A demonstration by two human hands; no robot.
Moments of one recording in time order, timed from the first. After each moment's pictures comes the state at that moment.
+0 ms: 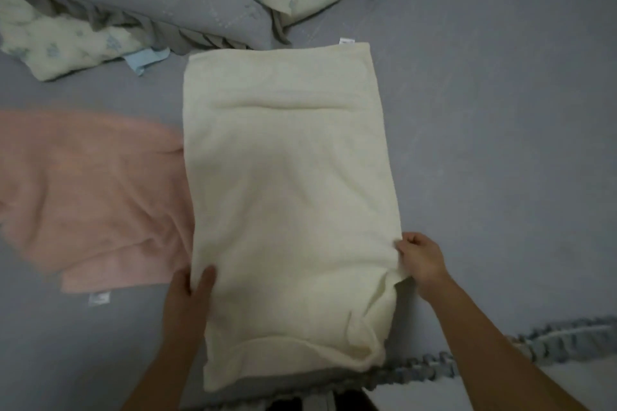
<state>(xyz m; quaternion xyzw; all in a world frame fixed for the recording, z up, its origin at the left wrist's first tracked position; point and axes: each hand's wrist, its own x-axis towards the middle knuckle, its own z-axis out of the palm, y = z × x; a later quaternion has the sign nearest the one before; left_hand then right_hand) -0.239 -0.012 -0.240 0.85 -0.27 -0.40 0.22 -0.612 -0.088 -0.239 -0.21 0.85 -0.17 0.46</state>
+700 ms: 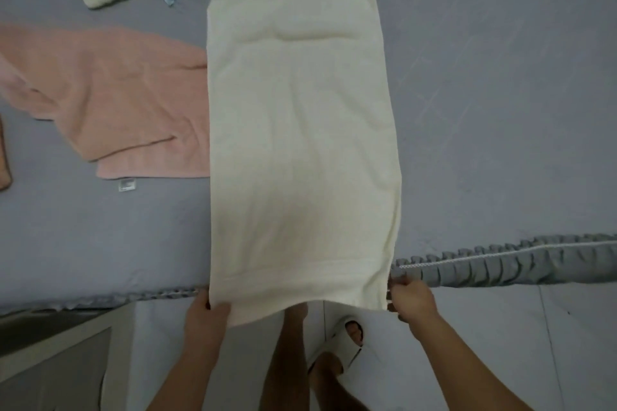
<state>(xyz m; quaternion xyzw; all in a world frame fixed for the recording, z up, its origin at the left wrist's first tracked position) -0.273 0.215 -0.258 0.86 -0.16 -0.44 0.18 -0.614 0.149 -0.240 -0.20 0.84 -0.02 0.51</state>
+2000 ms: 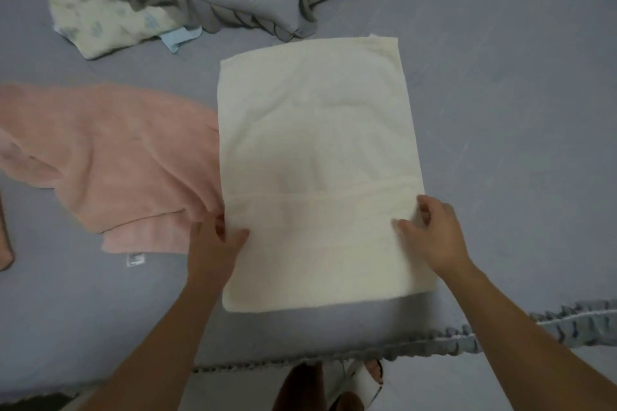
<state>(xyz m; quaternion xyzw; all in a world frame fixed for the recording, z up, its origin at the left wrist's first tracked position) -0.242 -0.008 -0.217 0.82 -0.42 -0.37 0.16 -0.613 -0.040 -0.208 -0.48 0.80 -0.07 0.36</state>
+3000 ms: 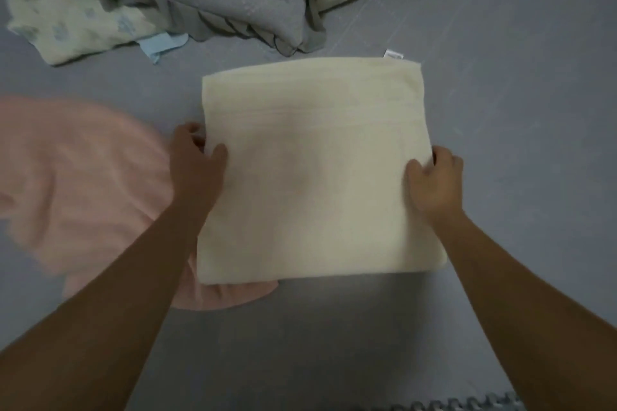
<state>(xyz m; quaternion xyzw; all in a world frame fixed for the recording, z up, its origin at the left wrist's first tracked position) -0.219 -0.240 -0.233 0.84 -0.39 -0.28 0.26 -0.577 -0.247 -0.251 -0.45 0.83 -0.14 0.30</state>
